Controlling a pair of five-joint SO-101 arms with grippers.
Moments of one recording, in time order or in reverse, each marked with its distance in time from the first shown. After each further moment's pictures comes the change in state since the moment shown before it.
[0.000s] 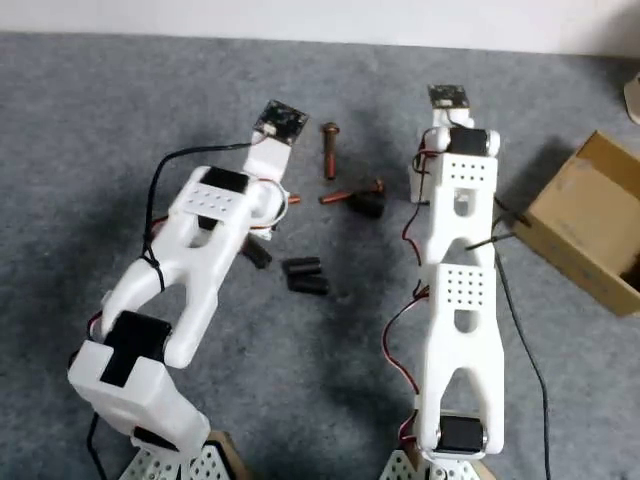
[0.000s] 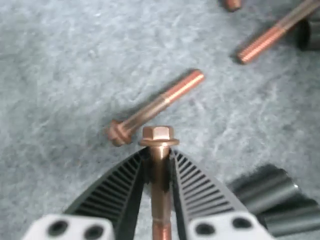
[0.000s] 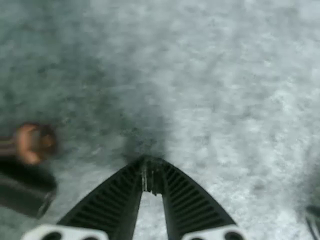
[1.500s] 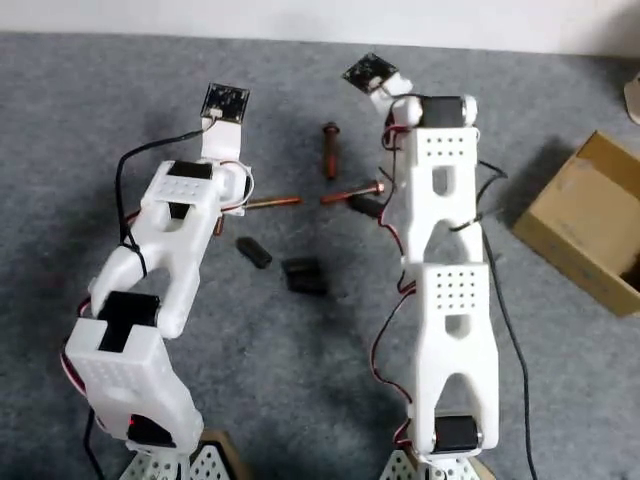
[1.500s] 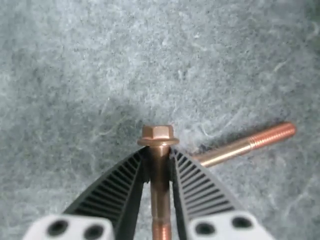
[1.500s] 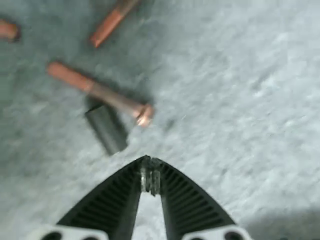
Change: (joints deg) left arm -8.7 7.4 -3.5 -9.8 6.0; right arm -6.4 -23.2 18.7 0.5 31.0
